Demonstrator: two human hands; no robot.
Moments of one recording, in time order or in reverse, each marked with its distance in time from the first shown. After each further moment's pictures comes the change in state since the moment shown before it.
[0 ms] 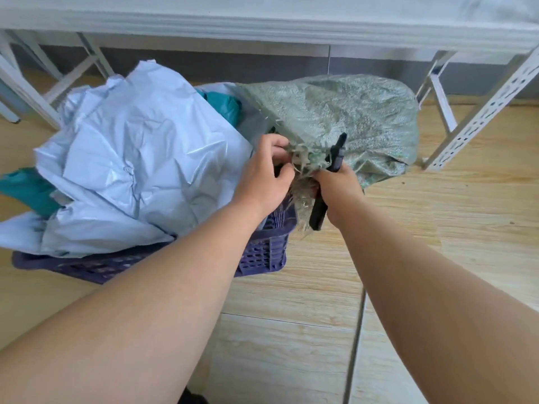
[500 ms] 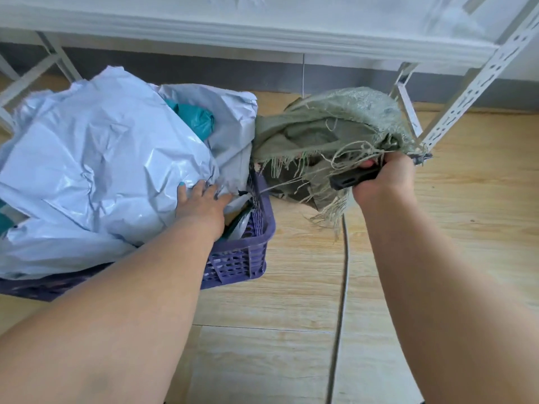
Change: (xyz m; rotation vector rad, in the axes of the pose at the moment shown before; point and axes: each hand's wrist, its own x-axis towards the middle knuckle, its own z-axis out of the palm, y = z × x) left_hand -0.001 -0.068 -0.023 1.260 -0.515 -0.207; right_hand 0.001 -0.051 -0.072 1.072 0.364 0.150
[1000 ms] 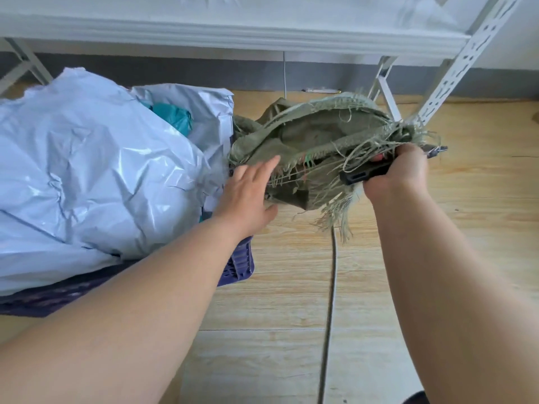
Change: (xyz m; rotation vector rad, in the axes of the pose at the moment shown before) left_hand 0.000 0.083 -0.033 -0.608 0.470 0.380; right_hand 0.012 -0.040 -0.018 -0.037 0.051 -0.064
